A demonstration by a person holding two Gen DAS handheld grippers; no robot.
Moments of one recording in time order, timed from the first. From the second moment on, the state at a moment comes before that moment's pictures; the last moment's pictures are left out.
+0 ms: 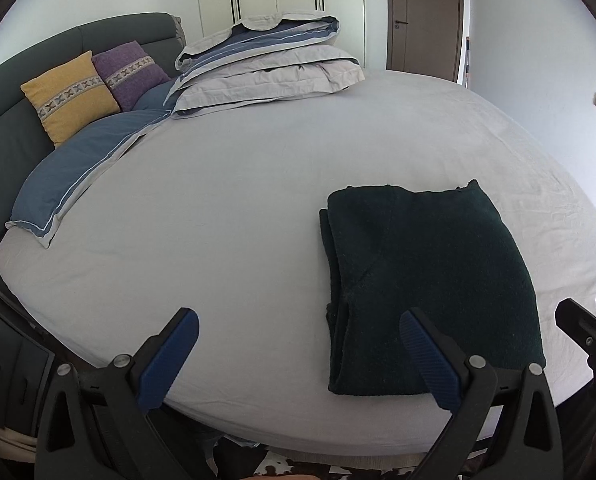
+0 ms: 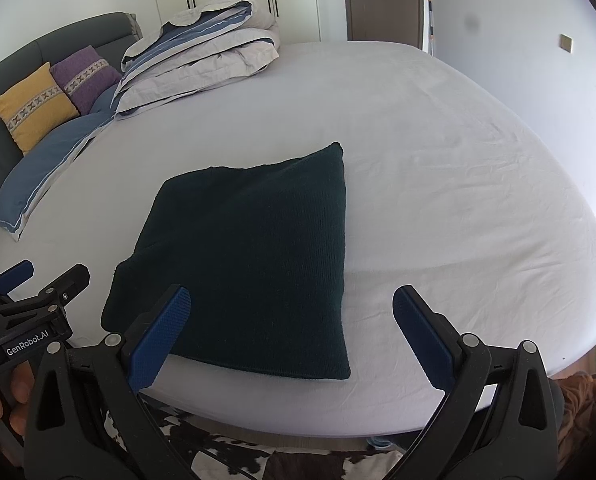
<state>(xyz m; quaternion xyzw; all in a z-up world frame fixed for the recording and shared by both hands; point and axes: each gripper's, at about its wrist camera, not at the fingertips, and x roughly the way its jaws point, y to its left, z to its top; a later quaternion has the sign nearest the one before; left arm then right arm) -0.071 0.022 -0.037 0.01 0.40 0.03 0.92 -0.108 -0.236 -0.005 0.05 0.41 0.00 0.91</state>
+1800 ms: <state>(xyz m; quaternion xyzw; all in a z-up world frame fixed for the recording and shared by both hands) -0.072 0.022 -0.045 0.01 0.41 0.03 0.91 -0.105 -0.238 -0.010 0.05 0.42 0.00 0.91</state>
